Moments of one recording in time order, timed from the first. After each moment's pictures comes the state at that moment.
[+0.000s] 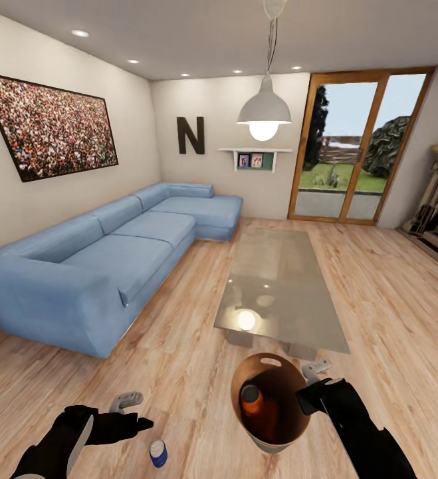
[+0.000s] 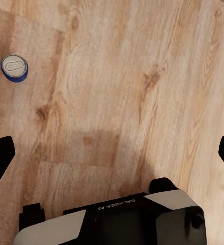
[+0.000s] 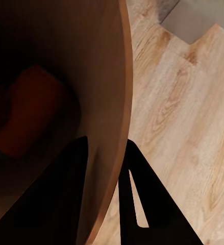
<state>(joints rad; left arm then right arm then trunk) -0.44 0.10 0.20 -0.67 -0.11 0.69 -0.56 -0.30 -0.08 0.10 -1.31 0.34 0.93 0.27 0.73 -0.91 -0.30</state>
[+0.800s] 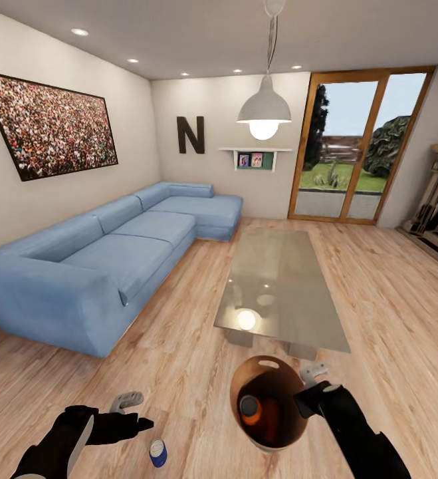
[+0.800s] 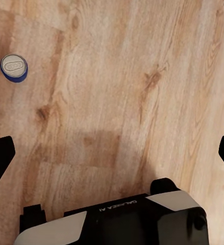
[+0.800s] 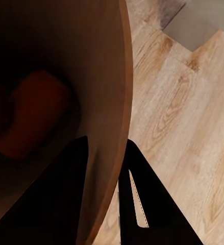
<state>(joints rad) -0.44 0.10 0.20 -0.67 -0.11 0.69 -0.56 -0.30 -0.07 0.10 -1.23 0.34 0.83 0.25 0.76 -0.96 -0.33</state>
